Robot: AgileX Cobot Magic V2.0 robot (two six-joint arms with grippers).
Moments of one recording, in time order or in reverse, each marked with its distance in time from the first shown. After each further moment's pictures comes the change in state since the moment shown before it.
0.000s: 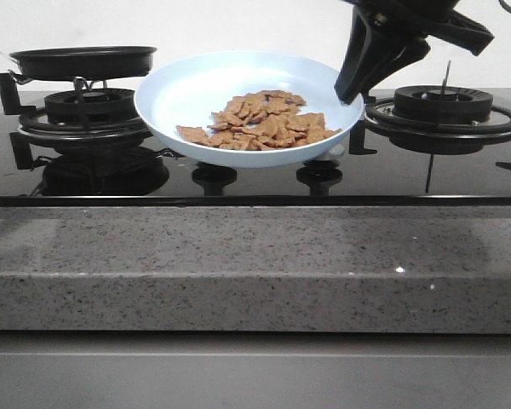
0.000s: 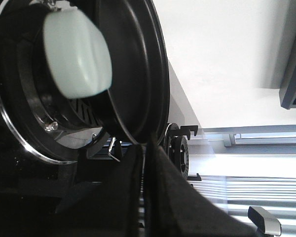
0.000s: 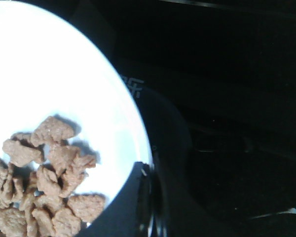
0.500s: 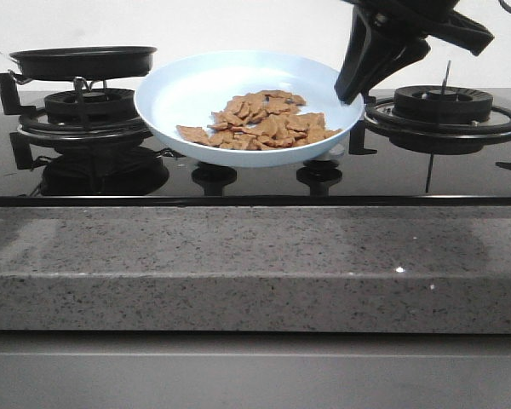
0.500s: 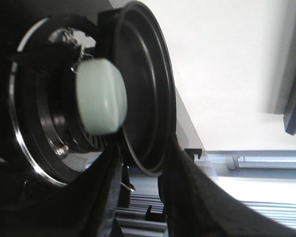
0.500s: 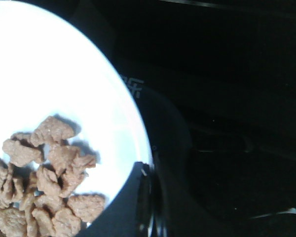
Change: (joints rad) left arm 0.000 0.006 0.000 -0.029 -0.063 -0.011; right arm 0.000 0.000 0.000 0.000 0.000 0.000
